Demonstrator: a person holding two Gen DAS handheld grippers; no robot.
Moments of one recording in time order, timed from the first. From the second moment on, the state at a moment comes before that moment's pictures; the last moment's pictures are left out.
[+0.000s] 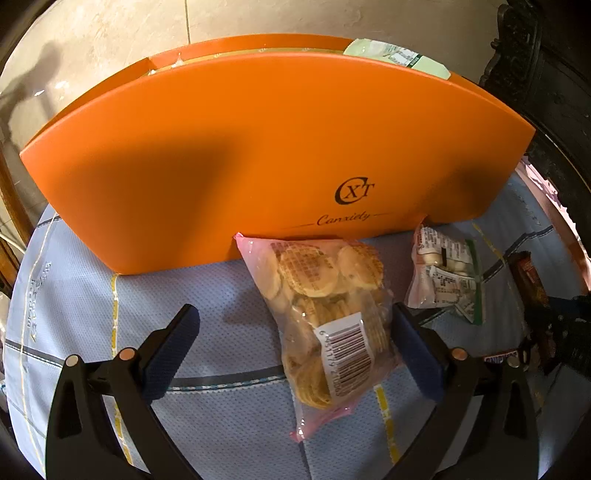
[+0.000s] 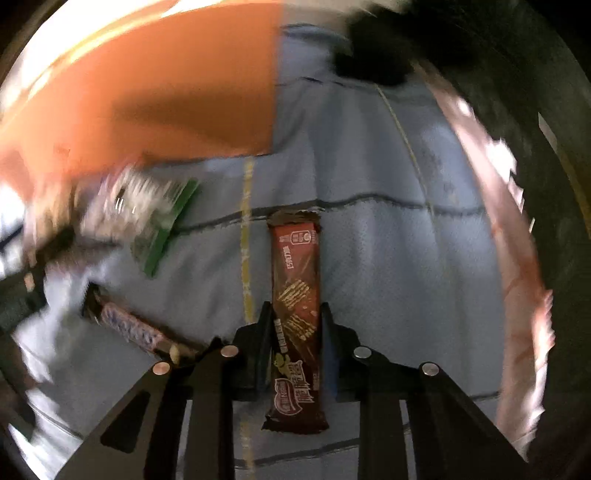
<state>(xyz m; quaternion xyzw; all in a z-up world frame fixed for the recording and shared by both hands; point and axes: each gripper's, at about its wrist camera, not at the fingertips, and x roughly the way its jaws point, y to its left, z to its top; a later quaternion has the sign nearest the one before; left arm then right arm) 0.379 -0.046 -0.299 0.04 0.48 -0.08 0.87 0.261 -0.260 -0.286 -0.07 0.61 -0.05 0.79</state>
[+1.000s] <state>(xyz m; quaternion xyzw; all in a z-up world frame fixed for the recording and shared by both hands) 0.367 -0.033 -0.303 0.01 0.50 -0.11 0.86 0.205 -0.289 -0.276 0.03 0.61 -0.03 0.79</state>
